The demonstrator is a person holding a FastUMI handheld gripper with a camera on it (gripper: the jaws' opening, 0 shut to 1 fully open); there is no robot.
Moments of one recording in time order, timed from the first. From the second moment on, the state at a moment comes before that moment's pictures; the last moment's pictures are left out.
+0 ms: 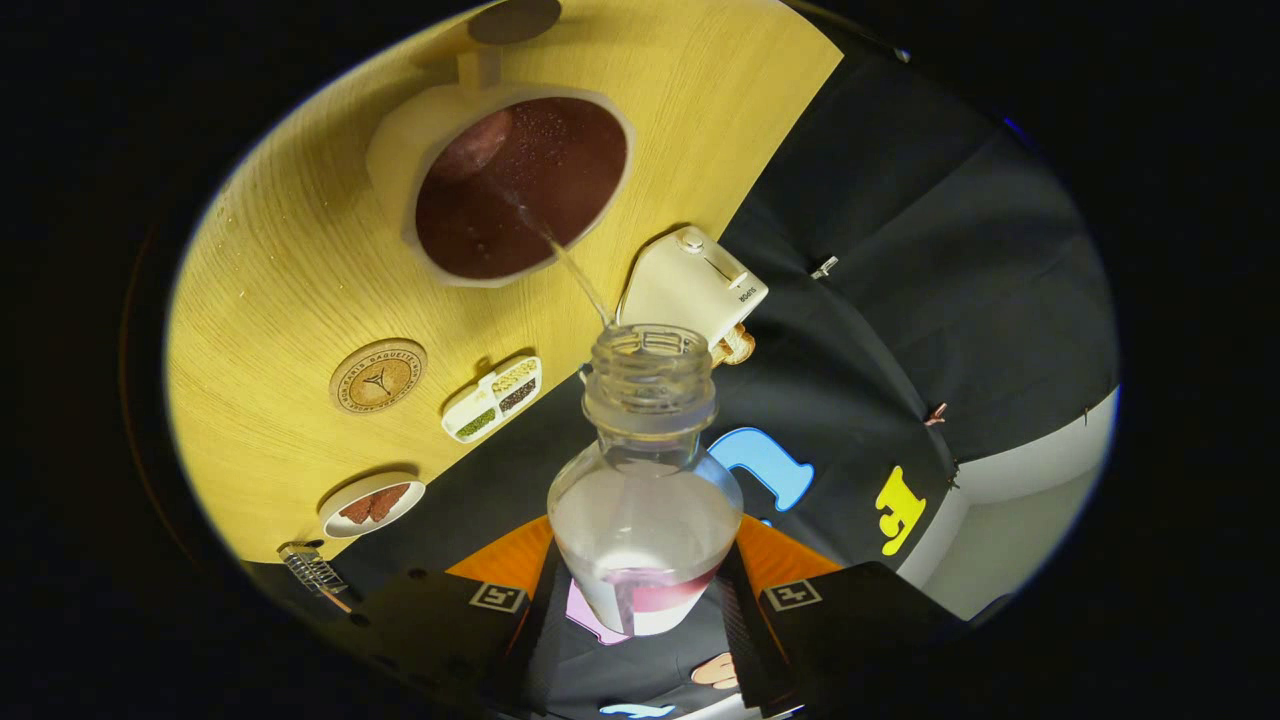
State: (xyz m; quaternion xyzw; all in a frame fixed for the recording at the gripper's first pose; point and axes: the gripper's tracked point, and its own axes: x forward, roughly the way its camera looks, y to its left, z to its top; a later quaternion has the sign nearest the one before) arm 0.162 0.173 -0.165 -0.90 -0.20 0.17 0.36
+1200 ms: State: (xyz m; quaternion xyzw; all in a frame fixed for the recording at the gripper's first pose) arm 0.162 0.173 -0.185 -0.89 -0.19 0.19 0.36
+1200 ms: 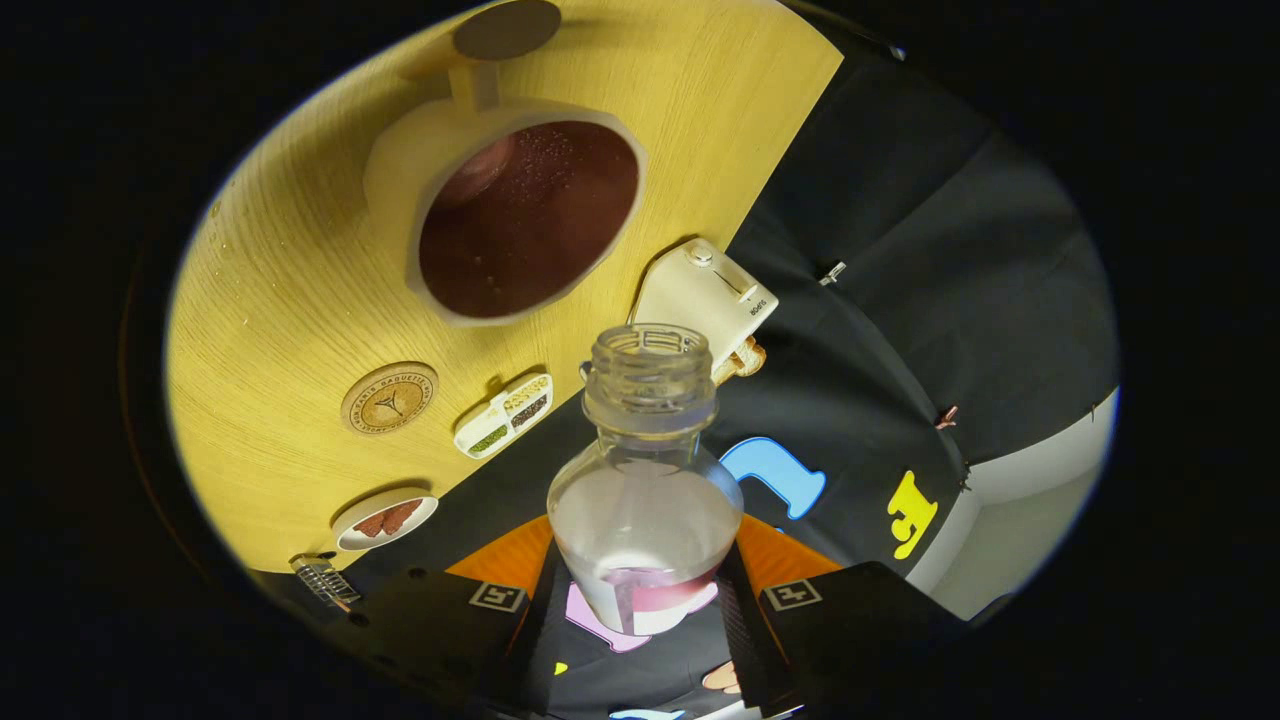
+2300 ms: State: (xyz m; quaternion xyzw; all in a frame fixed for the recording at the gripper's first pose) arm 0.200 0.079 -0.169 -0.55 0.11 0.16 0.81
